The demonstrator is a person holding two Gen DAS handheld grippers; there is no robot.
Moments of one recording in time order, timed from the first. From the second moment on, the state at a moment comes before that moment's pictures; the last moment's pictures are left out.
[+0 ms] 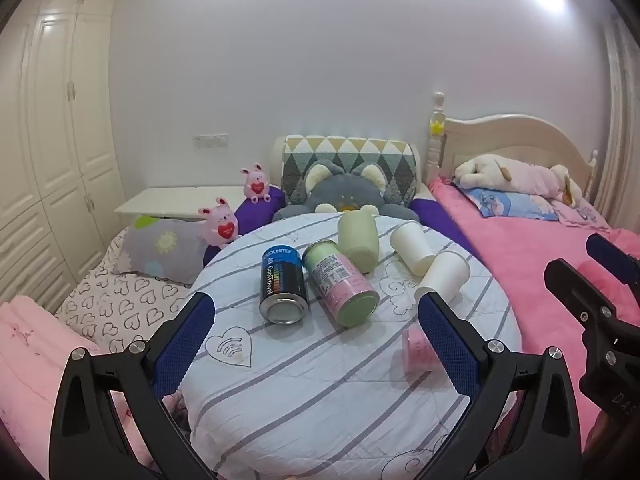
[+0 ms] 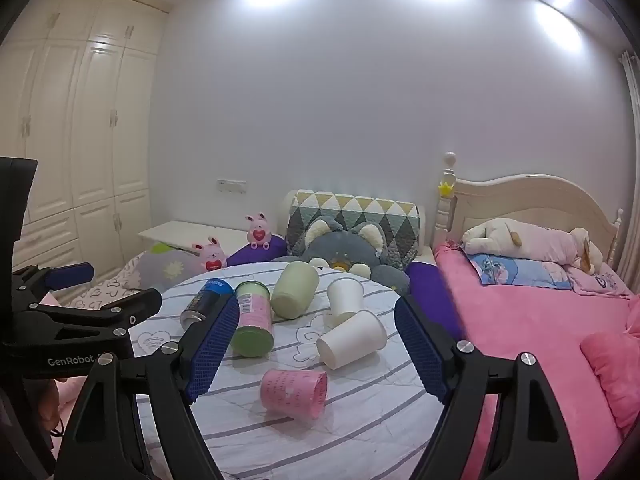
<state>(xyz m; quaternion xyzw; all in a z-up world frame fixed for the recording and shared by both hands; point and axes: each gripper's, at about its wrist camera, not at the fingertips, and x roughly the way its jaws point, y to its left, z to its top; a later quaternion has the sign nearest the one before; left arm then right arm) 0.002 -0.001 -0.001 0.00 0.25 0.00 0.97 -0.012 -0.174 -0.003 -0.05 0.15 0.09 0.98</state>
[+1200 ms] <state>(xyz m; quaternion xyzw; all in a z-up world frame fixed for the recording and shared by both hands) -0.021 0.004 -0.005 0.00 0.26 -0.01 0.97 -0.021 -0.171 -0.006 -0.04 0.16 0.08 0.98</state>
